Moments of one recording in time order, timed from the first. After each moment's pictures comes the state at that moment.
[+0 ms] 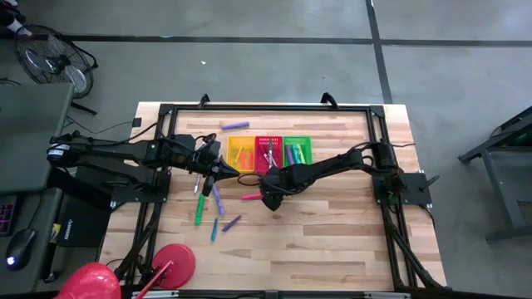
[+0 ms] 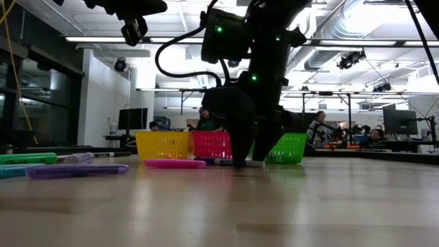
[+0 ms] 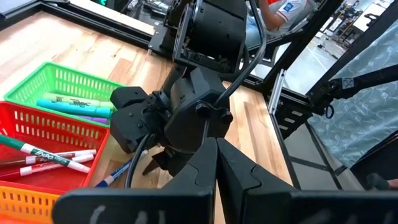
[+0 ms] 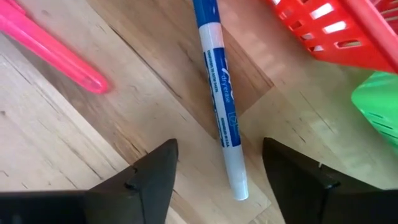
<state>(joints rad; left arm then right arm) -0.01 0.93 0.74 -0.09 0.12 -0.37 0.10 2.10 1.42 -0.67 0.12 0.85</state>
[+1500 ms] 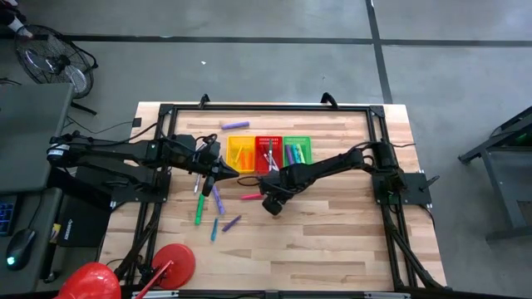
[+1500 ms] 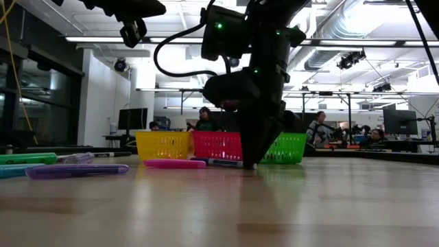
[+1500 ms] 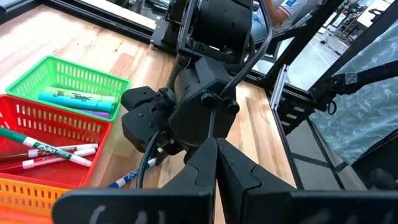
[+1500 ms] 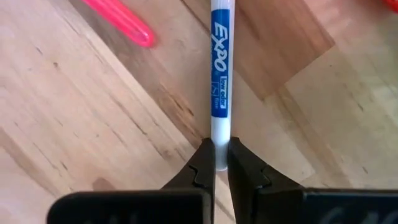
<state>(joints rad) -0.01 0.93 0.74 -0.11 0.12 -0.37 0.11 2.09 1.42 -0.69 -0.04 0.83</state>
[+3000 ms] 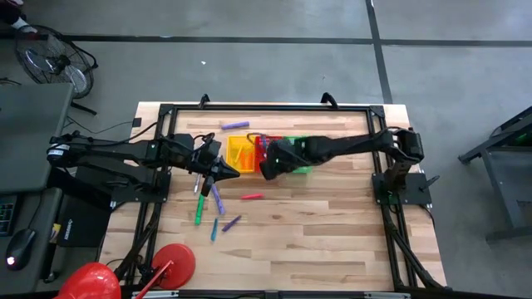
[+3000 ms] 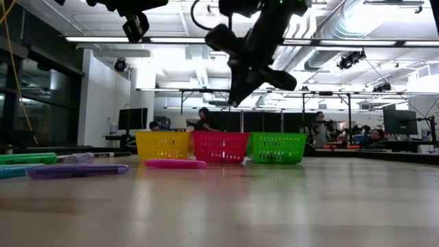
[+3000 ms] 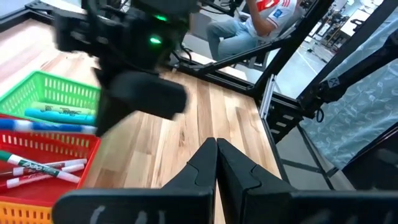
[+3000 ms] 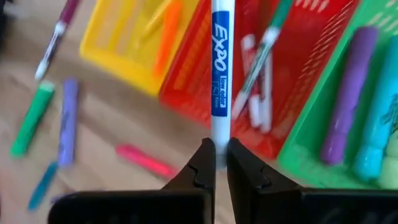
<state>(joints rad) -0.01 0.93 0.74 -0.05 0.15 -0.37 -0.05 1.81 1.42 -0.66 0.13 1.08</state>
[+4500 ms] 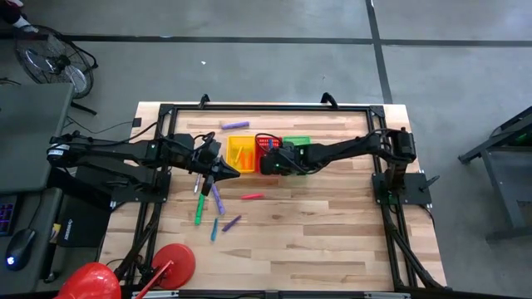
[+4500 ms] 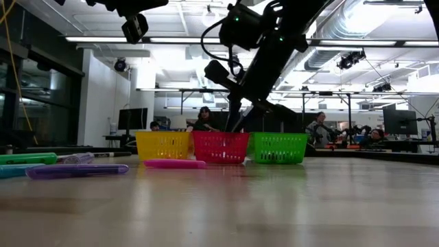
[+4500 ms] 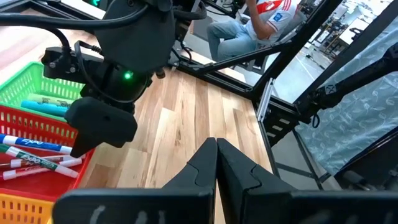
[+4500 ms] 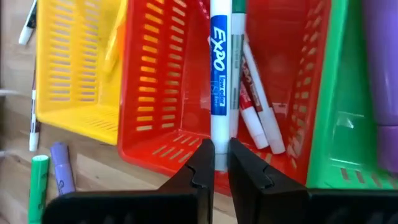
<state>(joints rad) -0.01 0.93 0.74 -0.05 0.15 -0.42 -0.07 1.88 1.23 -0.34 0.17 1.40</state>
